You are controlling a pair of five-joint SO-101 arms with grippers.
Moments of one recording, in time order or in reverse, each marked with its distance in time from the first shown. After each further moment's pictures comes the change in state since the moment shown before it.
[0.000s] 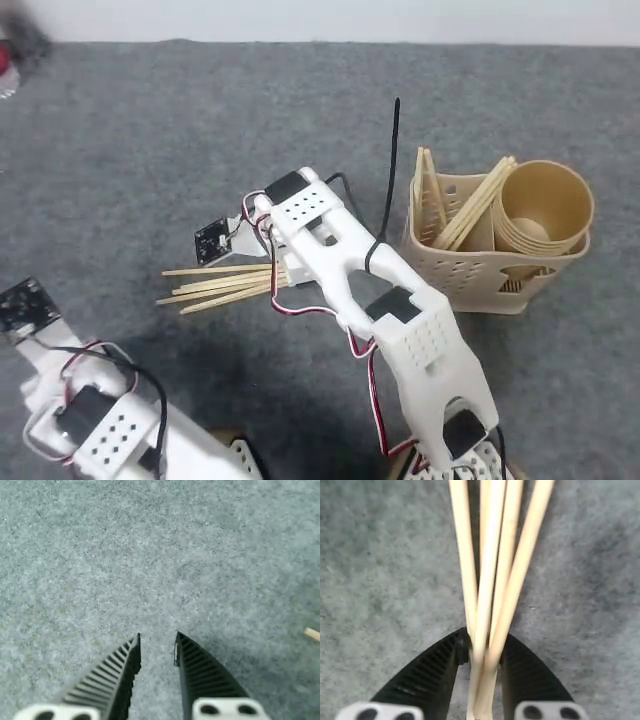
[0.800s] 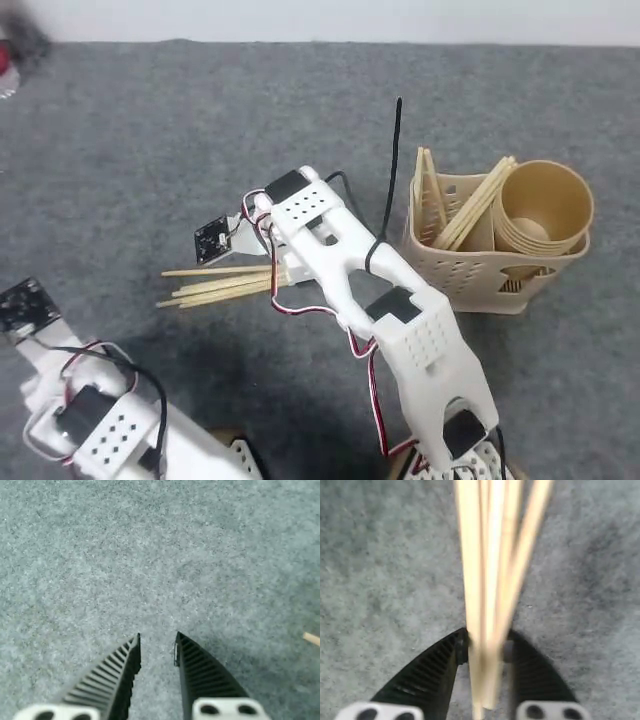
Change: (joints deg) left arm 0.0 0.0 0.0 0.0 0.0; right arm 0.0 -0.1 -0.4 0.2 0.0
